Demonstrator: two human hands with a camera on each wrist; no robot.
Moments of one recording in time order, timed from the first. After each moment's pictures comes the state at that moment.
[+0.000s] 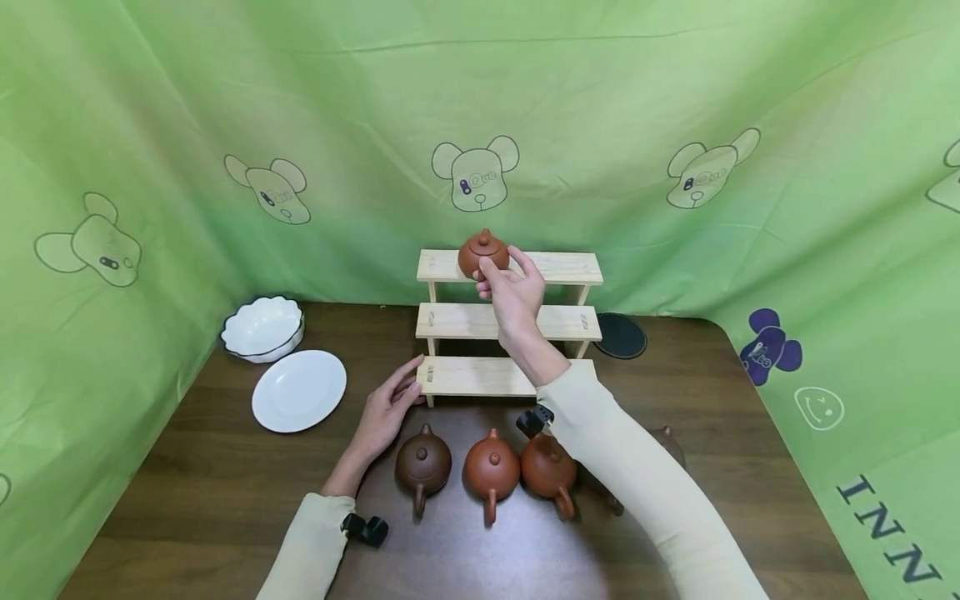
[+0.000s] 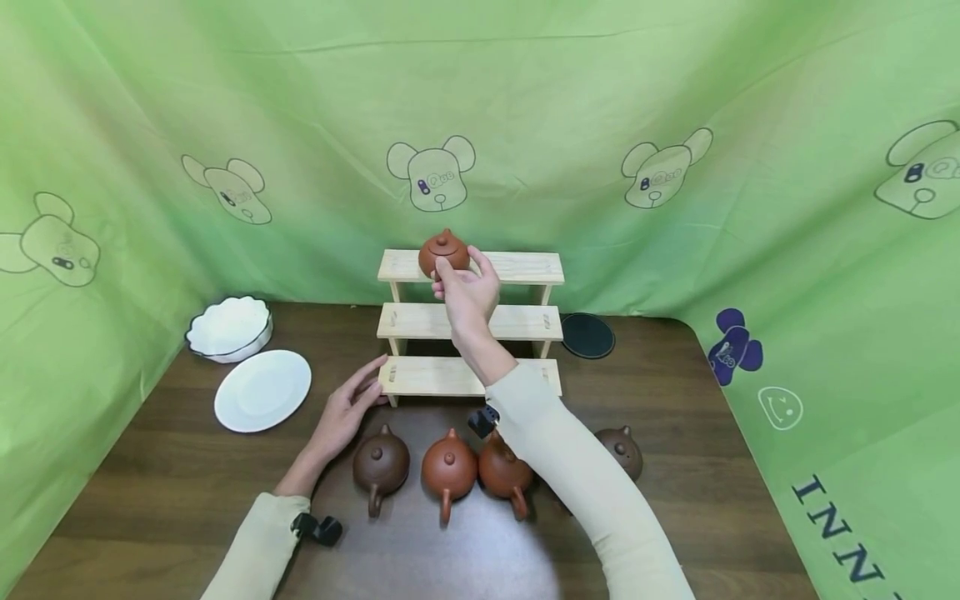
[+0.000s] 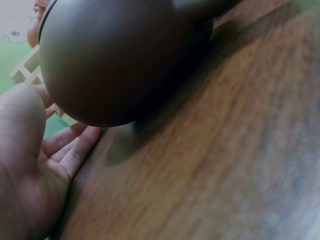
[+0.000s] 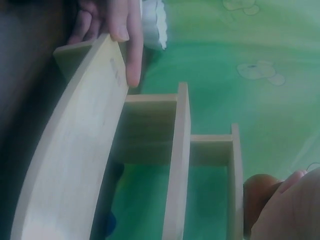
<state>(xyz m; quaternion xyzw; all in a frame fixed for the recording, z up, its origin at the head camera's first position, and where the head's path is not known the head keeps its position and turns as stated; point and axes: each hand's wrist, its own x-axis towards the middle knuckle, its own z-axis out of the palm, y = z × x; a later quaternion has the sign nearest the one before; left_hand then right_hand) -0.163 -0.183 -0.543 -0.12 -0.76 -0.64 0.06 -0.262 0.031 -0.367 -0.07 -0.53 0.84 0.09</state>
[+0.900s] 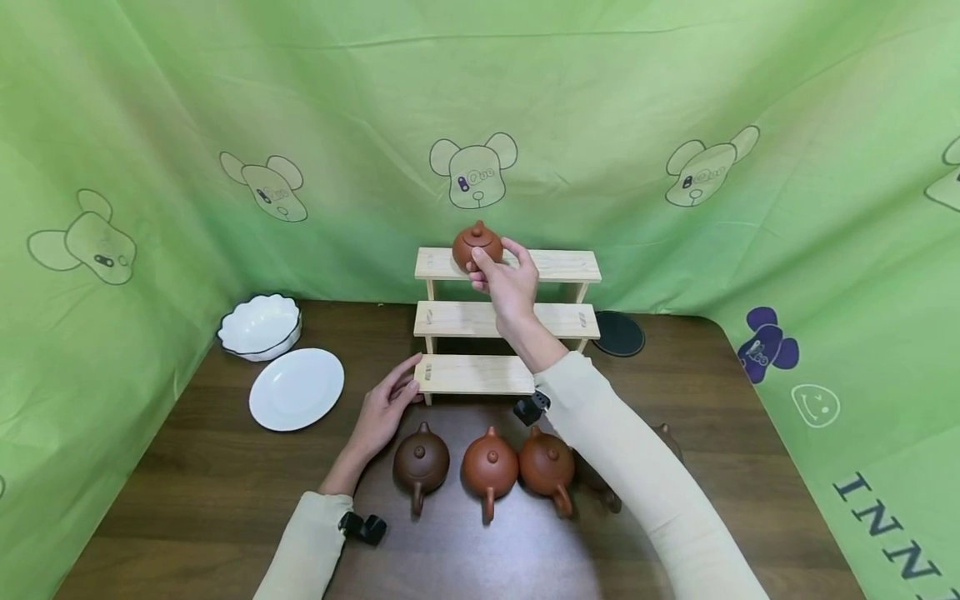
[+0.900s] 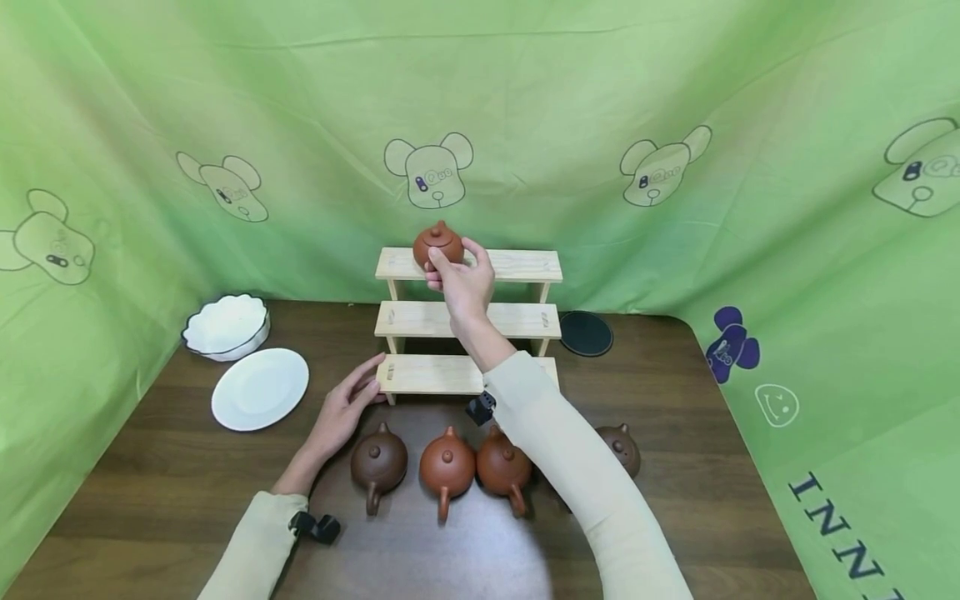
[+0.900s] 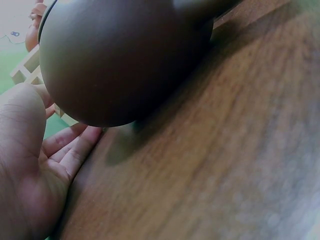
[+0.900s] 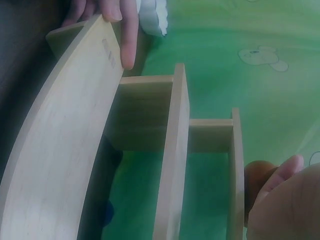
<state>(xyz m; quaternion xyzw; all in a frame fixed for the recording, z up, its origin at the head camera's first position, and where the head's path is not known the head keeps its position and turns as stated) -0.173 -0.189 -0.559 -0.11 -0.76 -0.64 0.04 -0.276 0.031 -0.363 -0.06 -0.54 0.84 0.05</state>
